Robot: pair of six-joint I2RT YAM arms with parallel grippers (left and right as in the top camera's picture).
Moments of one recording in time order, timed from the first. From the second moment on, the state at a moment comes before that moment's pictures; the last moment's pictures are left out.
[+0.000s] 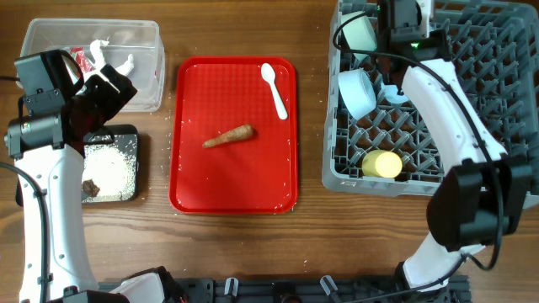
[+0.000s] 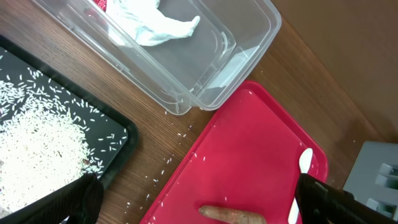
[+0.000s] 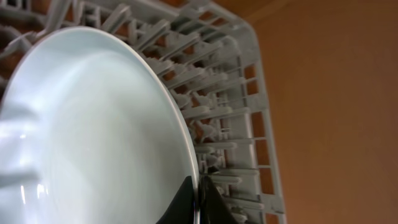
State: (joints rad) left arm 0.26 1.38 1.30 -0.83 0.14 -0.53; right arm 0.15 1.90 1.60 -0.70 0.87 -0.13
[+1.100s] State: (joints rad) left arm 0.26 1.38 1.30 -0.83 0.14 -0.53; right arm 0.59 2.06 1.60 -0.32 0.05 0.28
